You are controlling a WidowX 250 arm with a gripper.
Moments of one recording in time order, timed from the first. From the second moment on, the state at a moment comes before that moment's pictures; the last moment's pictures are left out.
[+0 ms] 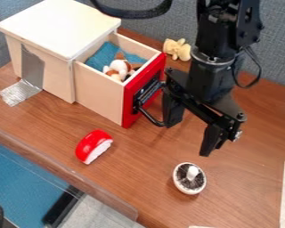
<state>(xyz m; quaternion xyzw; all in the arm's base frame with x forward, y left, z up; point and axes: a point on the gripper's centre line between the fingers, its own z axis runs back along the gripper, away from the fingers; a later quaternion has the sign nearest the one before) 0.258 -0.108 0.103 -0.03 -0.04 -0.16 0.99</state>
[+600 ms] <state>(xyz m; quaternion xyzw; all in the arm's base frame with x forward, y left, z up) 0.282 -0.052 0.116 -0.05 -0.03 -0.09 0.99</state>
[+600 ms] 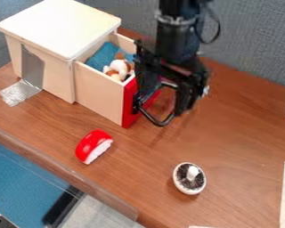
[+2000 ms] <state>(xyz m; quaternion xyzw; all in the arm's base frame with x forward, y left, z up) 0.348 0.069 0.091 0.03 -0.04 0.05 1.00</state>
